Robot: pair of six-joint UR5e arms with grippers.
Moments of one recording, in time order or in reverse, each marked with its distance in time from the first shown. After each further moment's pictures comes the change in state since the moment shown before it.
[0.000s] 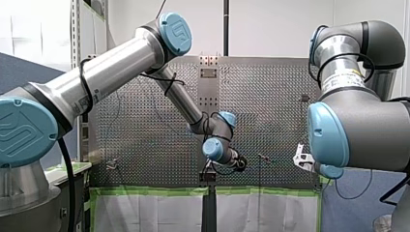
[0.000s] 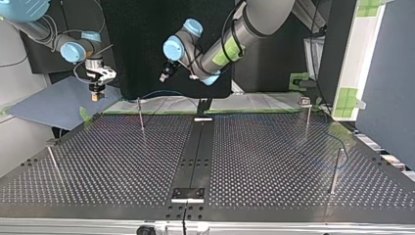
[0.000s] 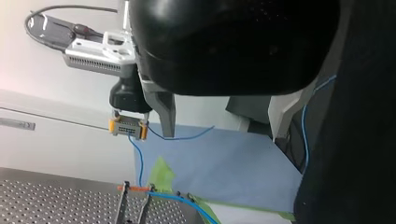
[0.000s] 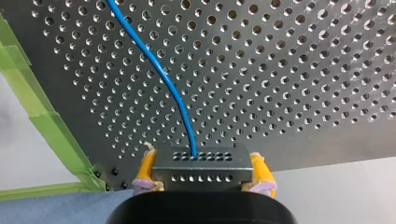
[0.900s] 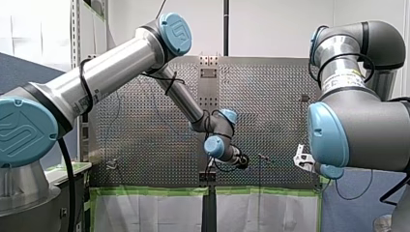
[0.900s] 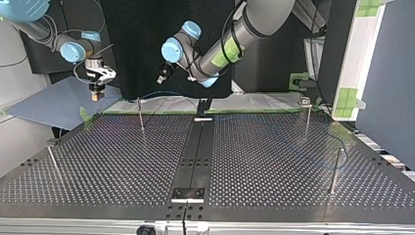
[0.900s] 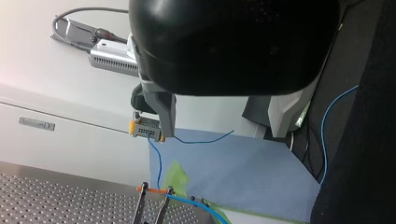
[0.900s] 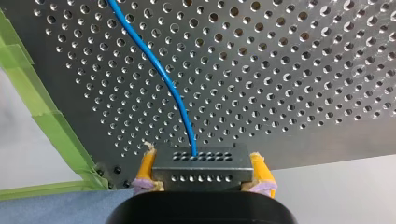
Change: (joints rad) left arm 0.002 0.000 0.027 -0.010 0.018 -0.051; right arm -0.002 0.002 0.000 0.004 -0.001 0.004
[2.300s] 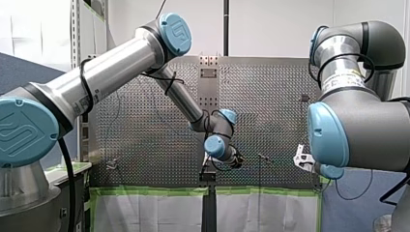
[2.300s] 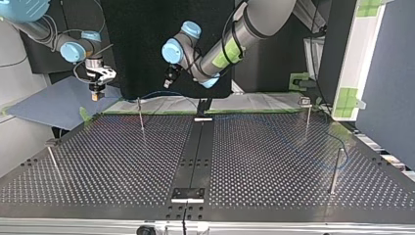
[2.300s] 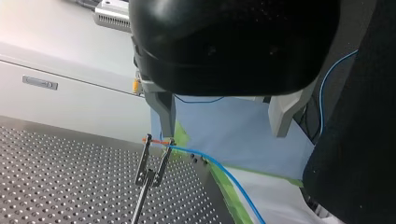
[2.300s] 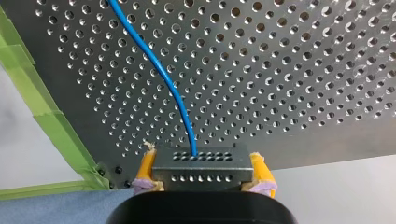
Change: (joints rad) left arm 0.006 0.001 0.000 -0.013 -0.125 -0.010; right arm 0.000 0.001 0.000 0.000 0.000 0.000
